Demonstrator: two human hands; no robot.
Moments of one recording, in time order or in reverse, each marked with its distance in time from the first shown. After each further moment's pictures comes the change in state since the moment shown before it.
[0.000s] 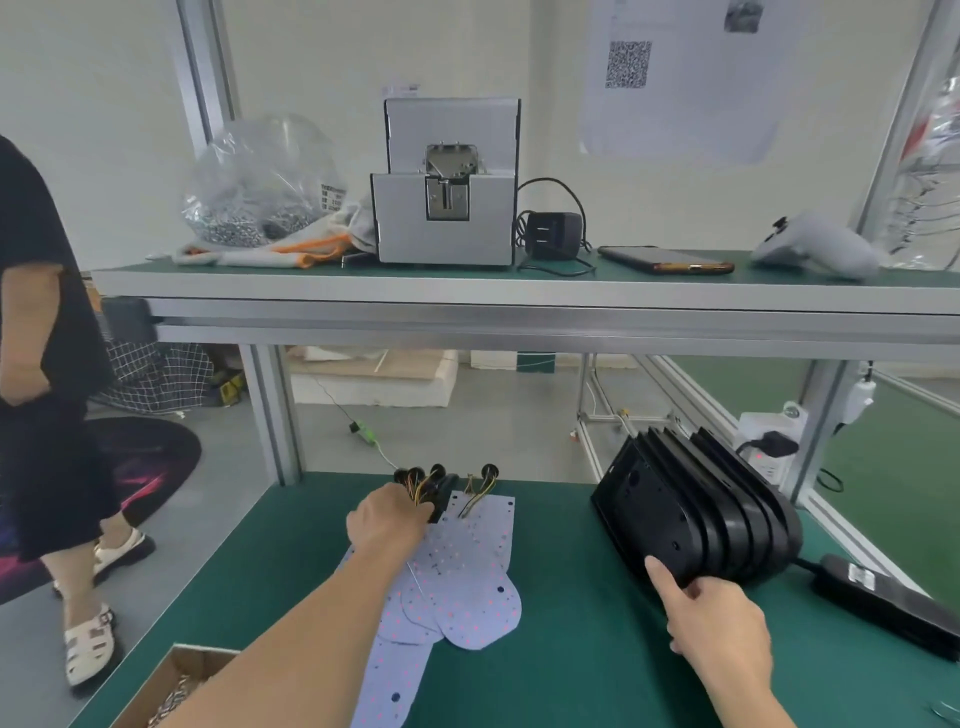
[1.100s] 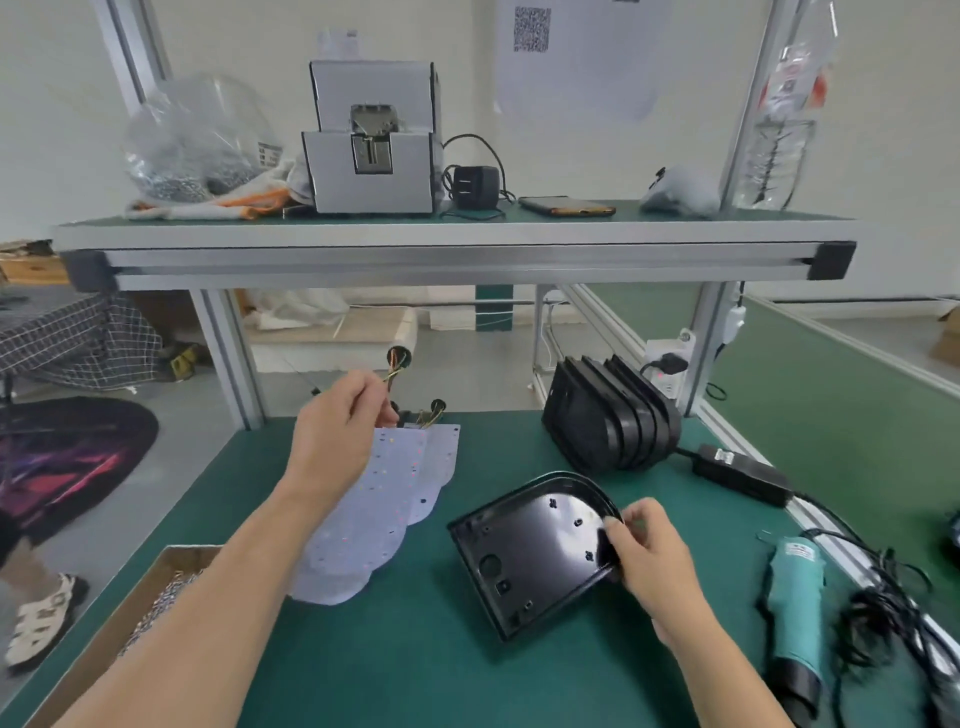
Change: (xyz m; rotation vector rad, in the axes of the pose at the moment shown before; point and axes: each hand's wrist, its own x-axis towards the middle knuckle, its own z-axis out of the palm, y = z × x) left_hand -0.142 0.004 -0.092 -0.698 0.220 0.544; right_hand -0.061 0.058 -0.045 0.381 -0.178 -0.151
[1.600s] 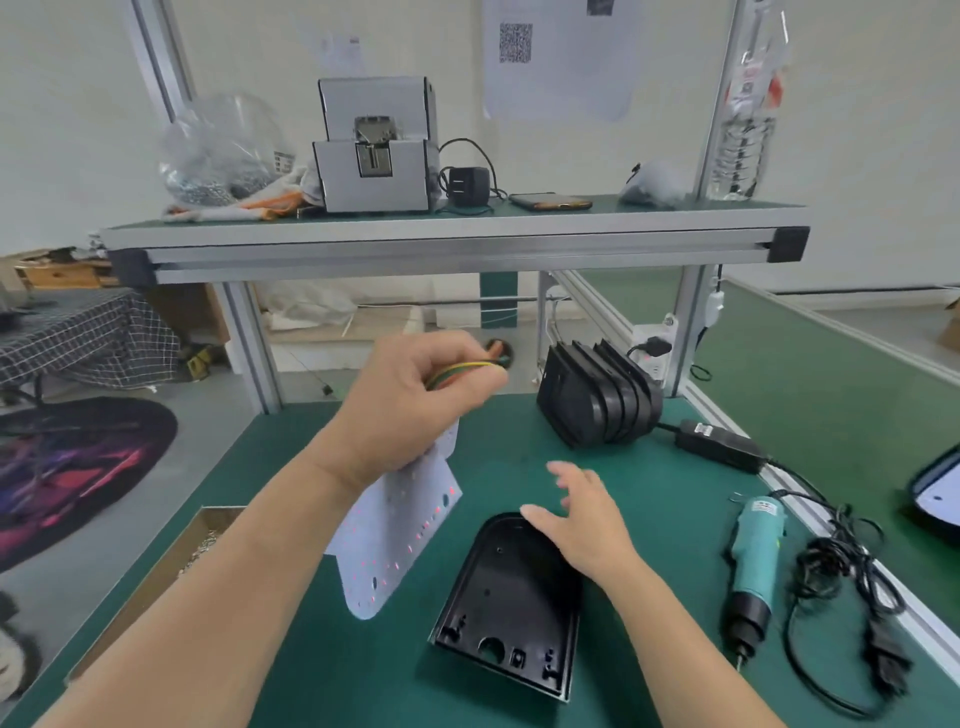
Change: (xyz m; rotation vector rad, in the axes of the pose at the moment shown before) left_hand -0.073 0.135 -0.022 -0.240 -0.345 0.368; right_hand -0.035 -0.031 0.018 -0.371 -0.240 -0.266
